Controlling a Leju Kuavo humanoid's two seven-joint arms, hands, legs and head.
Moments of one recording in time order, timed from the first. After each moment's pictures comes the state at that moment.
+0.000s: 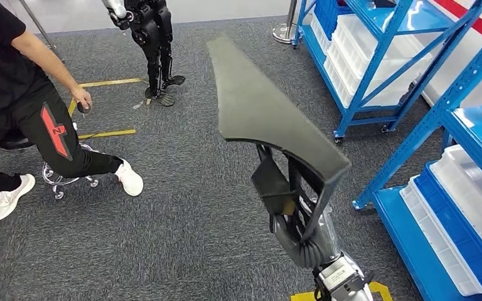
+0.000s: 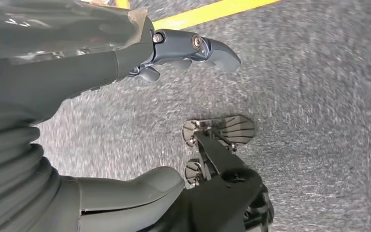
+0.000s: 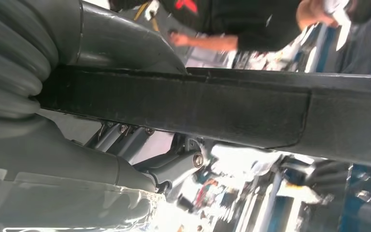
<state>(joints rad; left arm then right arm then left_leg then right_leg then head) -0.09 -0.08 0.96 -0.24 -0.95 -0.33 -0.28 0.19 0.06 0.20 -1.92 0.23 -0.02 -0.60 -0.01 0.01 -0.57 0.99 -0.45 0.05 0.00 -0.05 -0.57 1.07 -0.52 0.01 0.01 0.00</state>
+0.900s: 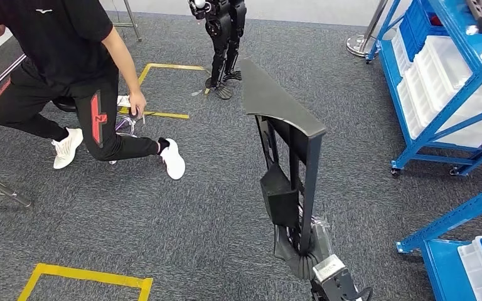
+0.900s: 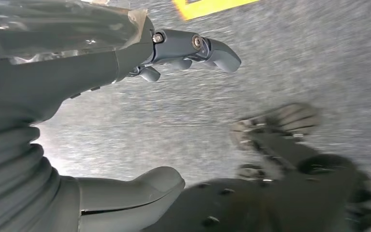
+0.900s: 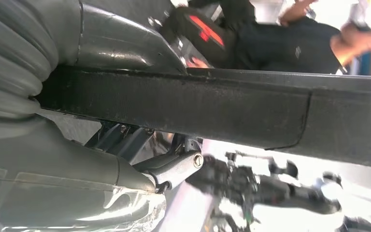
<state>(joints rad) -0.06 -0.05 0.89 -0.24 -1.09 -0.33 -0.23 0.27 0.03 0.25 -1.83 0.19 -0.16 -0.52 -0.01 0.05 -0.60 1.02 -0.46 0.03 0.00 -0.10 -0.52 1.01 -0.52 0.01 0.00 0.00</state>
